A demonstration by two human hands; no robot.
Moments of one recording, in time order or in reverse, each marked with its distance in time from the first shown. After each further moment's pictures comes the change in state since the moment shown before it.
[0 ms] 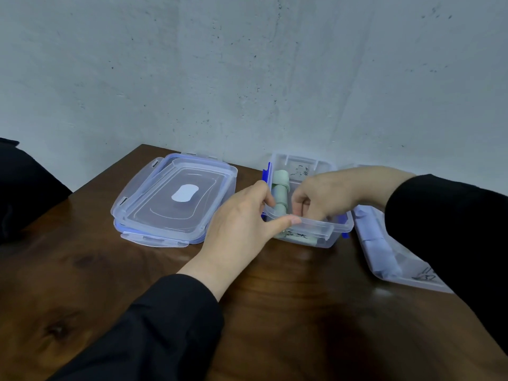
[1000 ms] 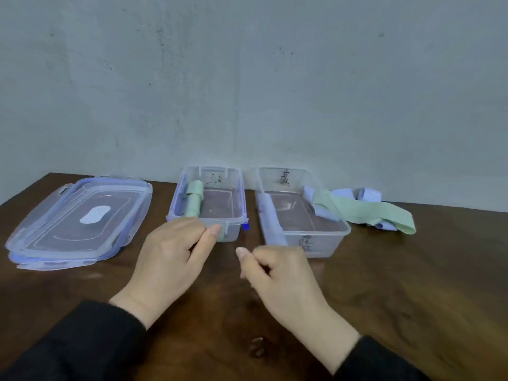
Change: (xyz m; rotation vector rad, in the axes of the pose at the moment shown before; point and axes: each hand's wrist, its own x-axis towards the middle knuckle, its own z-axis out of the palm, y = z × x) left_hand -0.037 0.057 0.011 0.029 0.134 0.452; right_hand -0.141 -0.023 0.157 0.487 1.103 -0.028
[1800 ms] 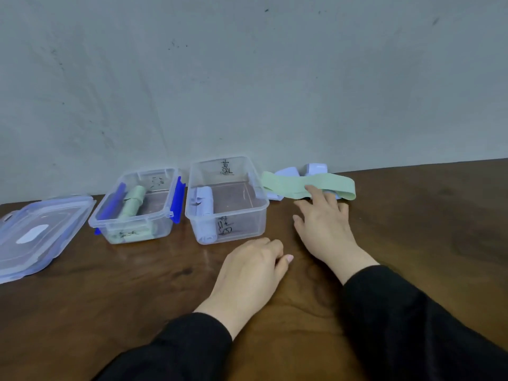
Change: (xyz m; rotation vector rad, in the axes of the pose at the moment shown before) left_hand -0.009 0.172 0.166 0.191 -0.509 0.033; right_hand -0.019 0.203 -0.120 -0.665 0.115 0.267
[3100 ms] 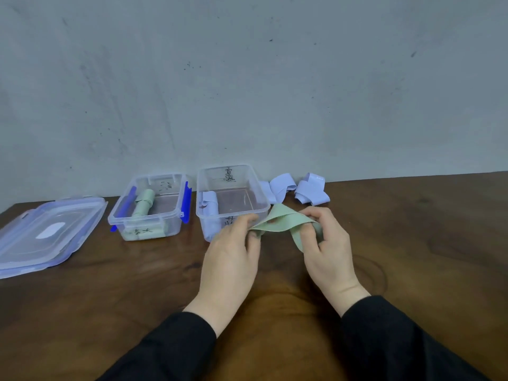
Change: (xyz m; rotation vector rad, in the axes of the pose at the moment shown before) left_hand -0.028 0.002 -0.055 -0.389 0.343 -0.231; right_hand -0.075 -0.045 -0.060 0.816 0.321 0.026
